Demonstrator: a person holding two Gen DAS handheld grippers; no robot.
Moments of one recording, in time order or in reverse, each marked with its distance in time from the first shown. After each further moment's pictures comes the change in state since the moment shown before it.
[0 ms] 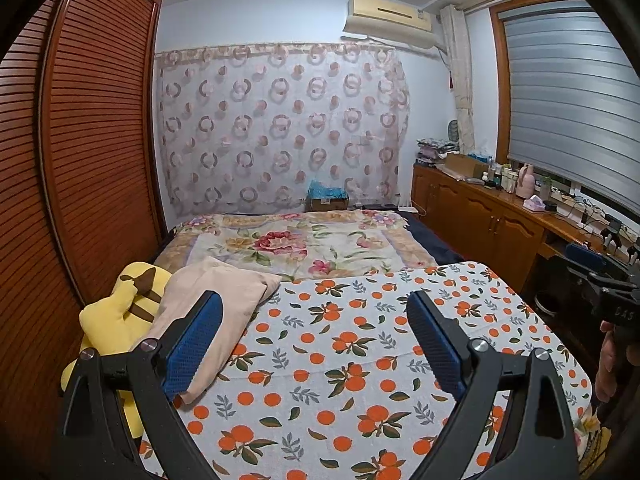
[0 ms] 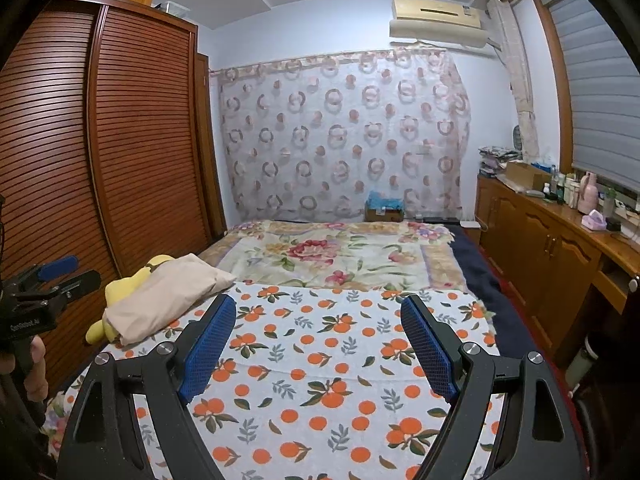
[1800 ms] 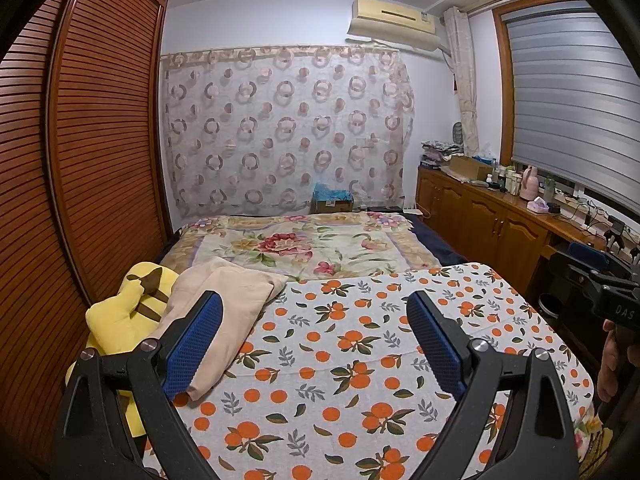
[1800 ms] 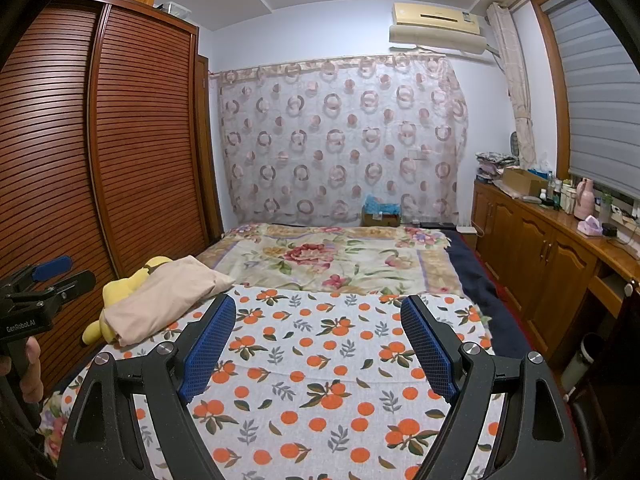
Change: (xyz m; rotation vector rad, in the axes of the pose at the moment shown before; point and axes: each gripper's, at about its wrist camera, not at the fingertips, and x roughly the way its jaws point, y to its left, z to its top) left arm -0.003 0.003 -0.002 0.003 -0.005 0.004; right arm -0.008 -0.026 -0.002 -0.021 -0.010 0.012
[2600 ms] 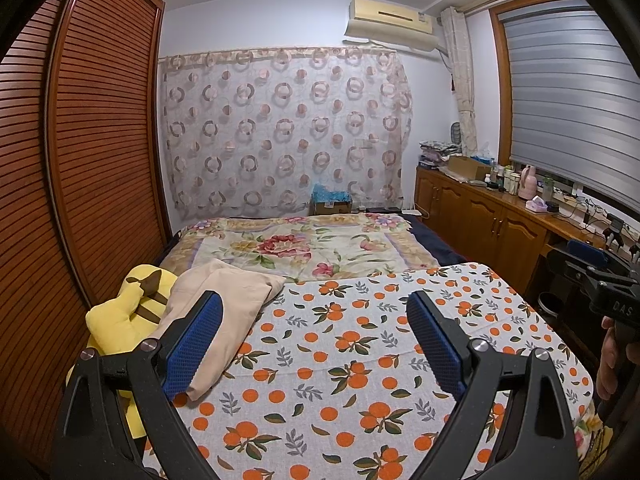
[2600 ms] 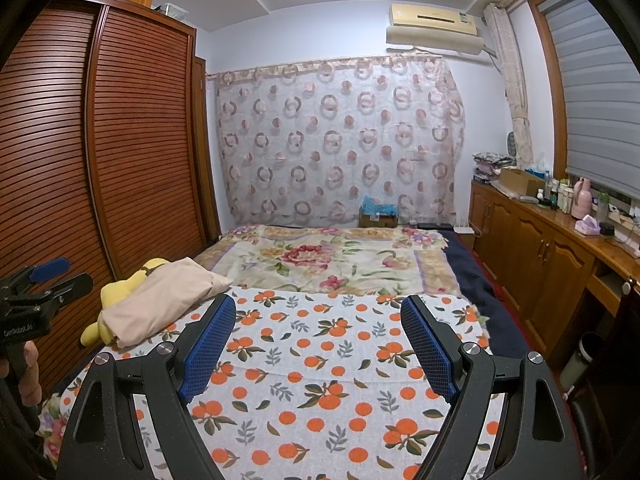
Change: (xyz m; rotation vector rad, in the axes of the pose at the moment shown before) left arm 0.000 -0.001 -0.001 0.000 -0.002 0.000; right arm -0.004 -0.006 -0.002 -0.004 -0.005 0.004
